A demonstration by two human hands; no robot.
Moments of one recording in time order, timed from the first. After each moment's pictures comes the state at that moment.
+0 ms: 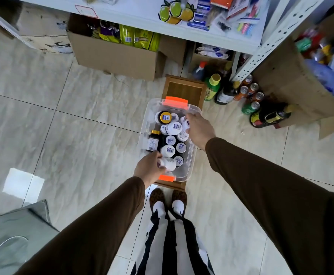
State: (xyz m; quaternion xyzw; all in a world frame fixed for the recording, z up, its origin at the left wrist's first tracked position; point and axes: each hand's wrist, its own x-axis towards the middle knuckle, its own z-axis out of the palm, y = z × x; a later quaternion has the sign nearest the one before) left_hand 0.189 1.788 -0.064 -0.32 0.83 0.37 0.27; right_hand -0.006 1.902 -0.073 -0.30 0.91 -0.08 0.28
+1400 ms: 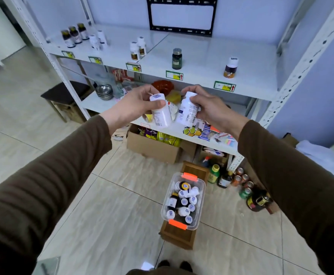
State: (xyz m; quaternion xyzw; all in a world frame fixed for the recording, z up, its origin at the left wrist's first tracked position) left_hand 0.154 1.649 0.471 -0.17 0.81 0.55 -0.10; right_hand 0.008 1.841 0.457 -0.35 0.64 -0.59 0.35
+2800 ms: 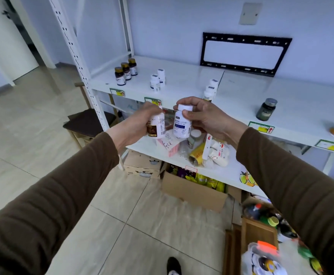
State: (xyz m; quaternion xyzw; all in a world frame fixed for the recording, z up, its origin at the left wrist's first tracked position) left_hand 0.153 1.210 0.467 -0.21 0.67 0.71 -0.10; right_hand 0.024 1.389 0.488 -0.35 0.63 -0.59 0.37
